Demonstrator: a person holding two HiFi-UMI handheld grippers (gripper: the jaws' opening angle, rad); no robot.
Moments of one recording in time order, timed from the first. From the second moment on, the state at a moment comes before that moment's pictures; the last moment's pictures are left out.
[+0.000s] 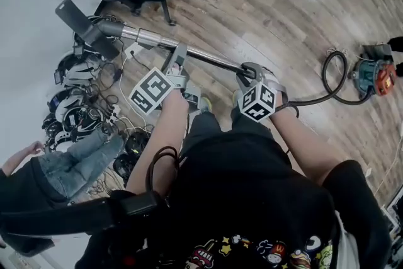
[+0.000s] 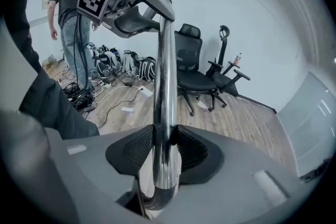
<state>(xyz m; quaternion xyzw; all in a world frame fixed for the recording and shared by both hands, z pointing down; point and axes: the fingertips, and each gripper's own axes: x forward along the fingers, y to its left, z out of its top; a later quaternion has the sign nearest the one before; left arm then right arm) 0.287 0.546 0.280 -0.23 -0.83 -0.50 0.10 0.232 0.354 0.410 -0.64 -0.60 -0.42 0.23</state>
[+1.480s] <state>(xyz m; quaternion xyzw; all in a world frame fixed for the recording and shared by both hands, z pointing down) 0.052 0.331 0.233 0.09 -0.89 -0.39 0.20 0.103 0.163 0.394 -0.40 -0.80 -0.33 0.31</state>
